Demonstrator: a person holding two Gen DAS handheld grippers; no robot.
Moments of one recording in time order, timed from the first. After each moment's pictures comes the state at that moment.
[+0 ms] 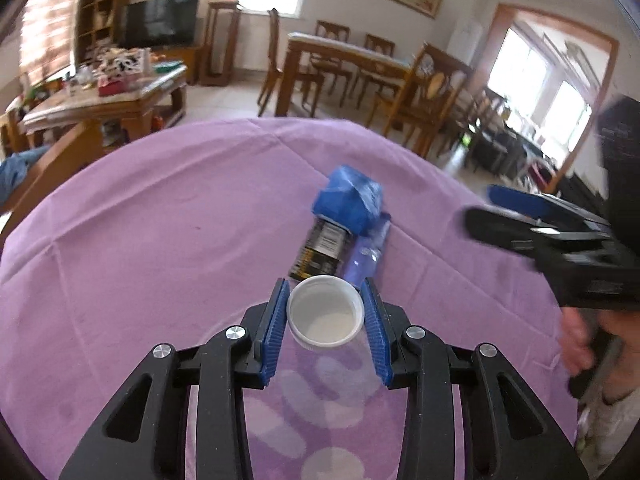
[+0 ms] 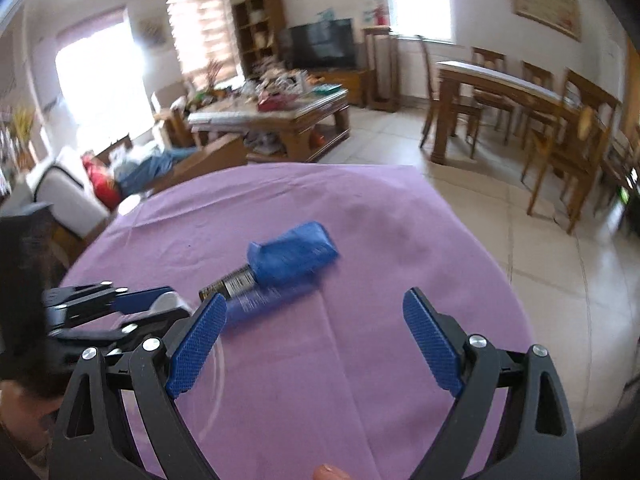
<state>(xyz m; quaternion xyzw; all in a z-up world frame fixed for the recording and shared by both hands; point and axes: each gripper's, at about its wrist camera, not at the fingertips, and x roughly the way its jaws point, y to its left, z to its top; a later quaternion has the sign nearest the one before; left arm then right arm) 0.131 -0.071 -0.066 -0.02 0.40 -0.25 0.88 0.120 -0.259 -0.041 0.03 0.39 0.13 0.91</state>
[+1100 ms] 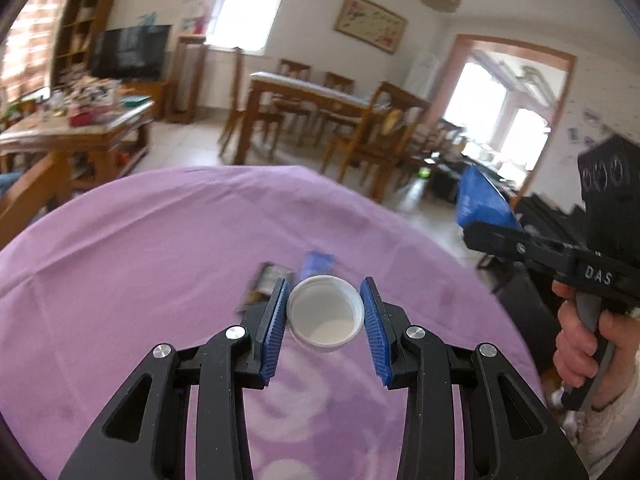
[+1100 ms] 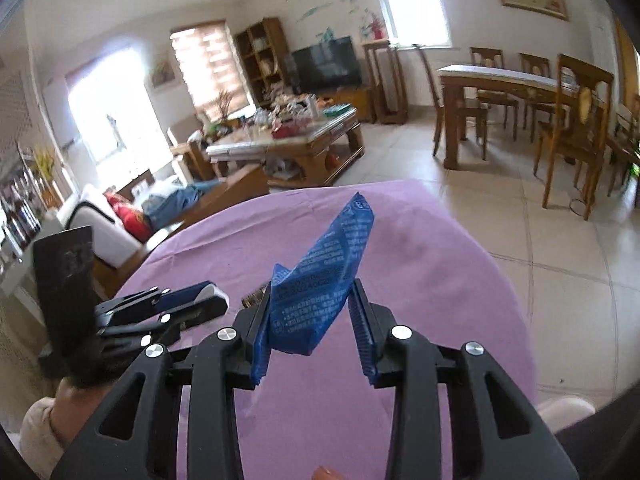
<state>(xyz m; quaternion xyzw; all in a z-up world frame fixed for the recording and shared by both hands) 0.110 -0.074 -0.046 -0.05 0.32 -0.34 0.88 0.051 -0.307 -0.008 0.11 0.34 0.15 0.92</state>
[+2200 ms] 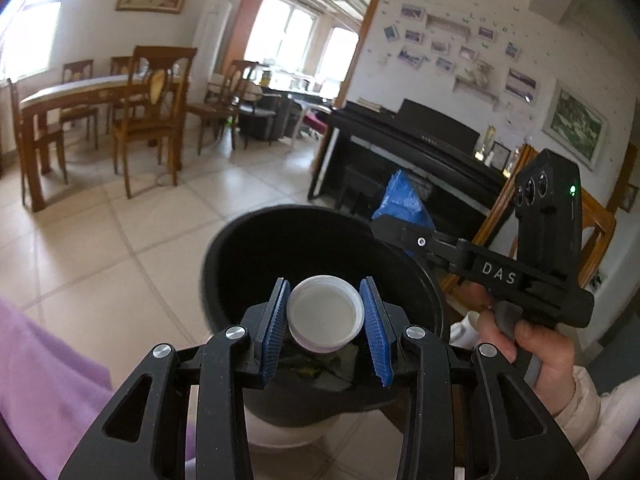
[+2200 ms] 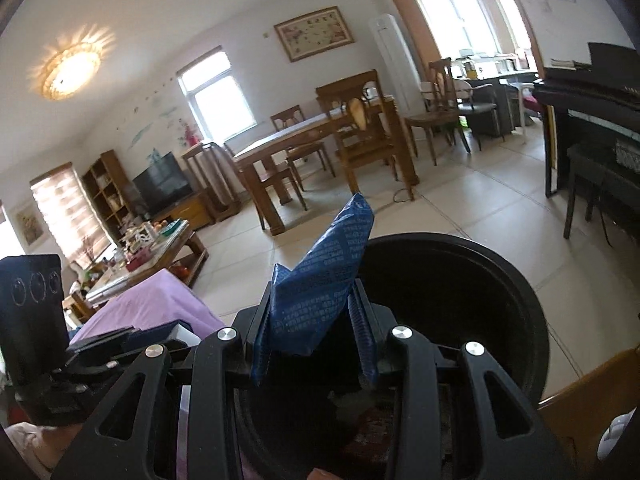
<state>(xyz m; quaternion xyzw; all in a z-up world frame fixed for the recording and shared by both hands) -0.060 -0.498 -0.053 0.08 0.31 -0.62 0.72 -0.152 -0.597 -0.052 0.25 0.21 -0.16 0.93</state>
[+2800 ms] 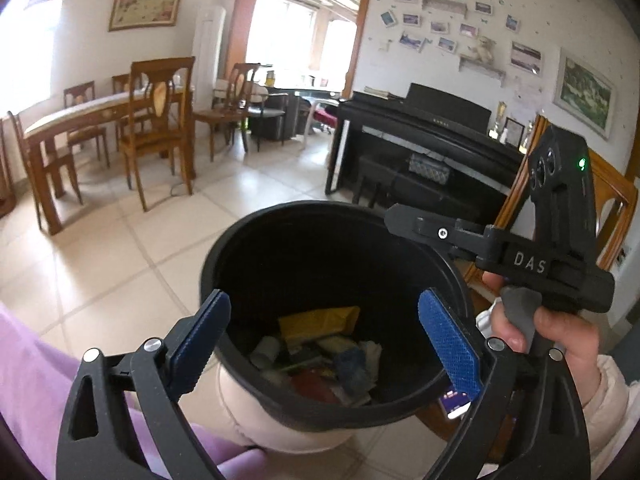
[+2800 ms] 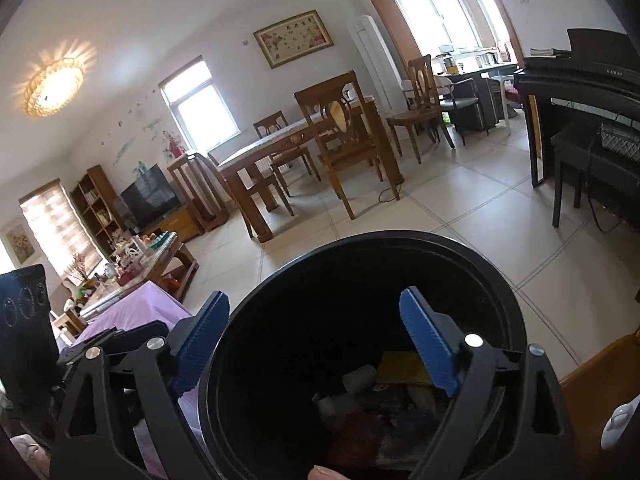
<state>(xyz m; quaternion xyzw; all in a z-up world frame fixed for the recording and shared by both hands) -0.065 -0.506 -0.047 0.12 0.28 -0.60 0.74 -0.170 -0.603 -0.064 0.27 0.21 -0.18 0.92</state>
